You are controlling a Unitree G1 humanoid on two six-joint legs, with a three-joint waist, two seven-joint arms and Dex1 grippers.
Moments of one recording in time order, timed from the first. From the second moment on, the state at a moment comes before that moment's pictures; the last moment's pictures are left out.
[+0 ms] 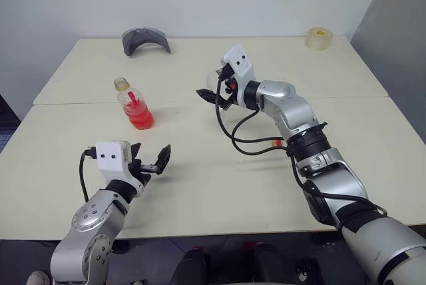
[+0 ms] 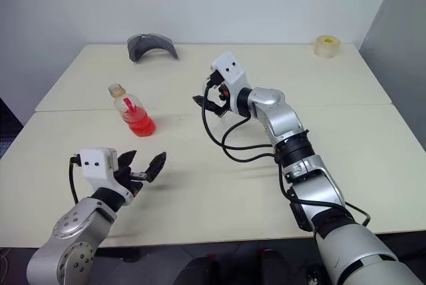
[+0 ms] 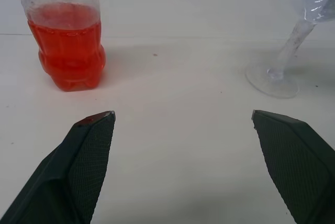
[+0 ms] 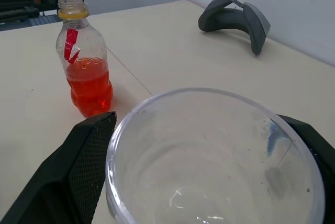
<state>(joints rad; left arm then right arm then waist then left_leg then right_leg) 0.11 0.33 0.28 -0.59 -0.49 0.65 -0.20 -1.10 -0.10 0.15 0.60 0.11 0.36 0.67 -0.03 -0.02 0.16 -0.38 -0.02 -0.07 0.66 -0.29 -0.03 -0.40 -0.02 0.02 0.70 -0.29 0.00</state>
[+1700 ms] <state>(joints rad) 0.10 0.33 0.24 -0.59 -0.48 0.65 -0.23 -0.95 -0.17 0.12 0.39 0.13 0.45 0.61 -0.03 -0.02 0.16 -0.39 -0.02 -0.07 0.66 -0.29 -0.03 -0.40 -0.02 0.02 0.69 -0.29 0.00</state>
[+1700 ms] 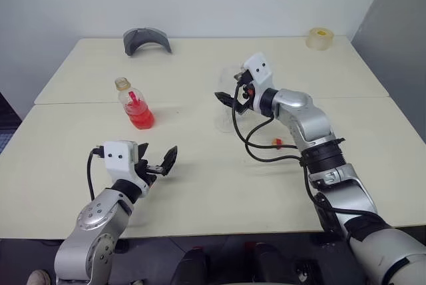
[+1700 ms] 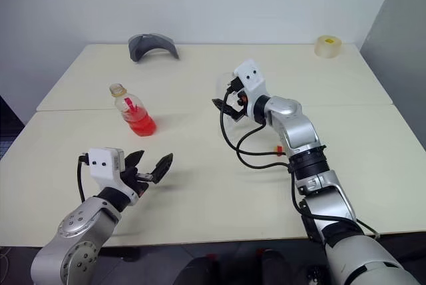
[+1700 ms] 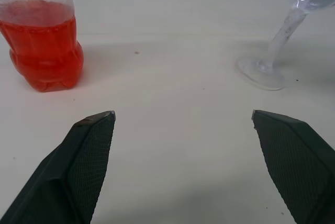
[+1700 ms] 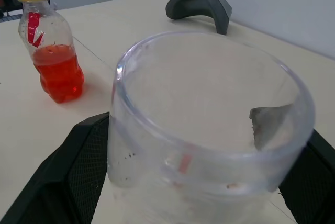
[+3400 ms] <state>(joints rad) 0.08 0.32 0.23 -0.58 -0.46 0.64 -0.23 -1.02 -0.17 0.10 0.32 0.18 0.52 0.59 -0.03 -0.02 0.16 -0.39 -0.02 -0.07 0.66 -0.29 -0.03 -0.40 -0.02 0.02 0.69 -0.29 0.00</state>
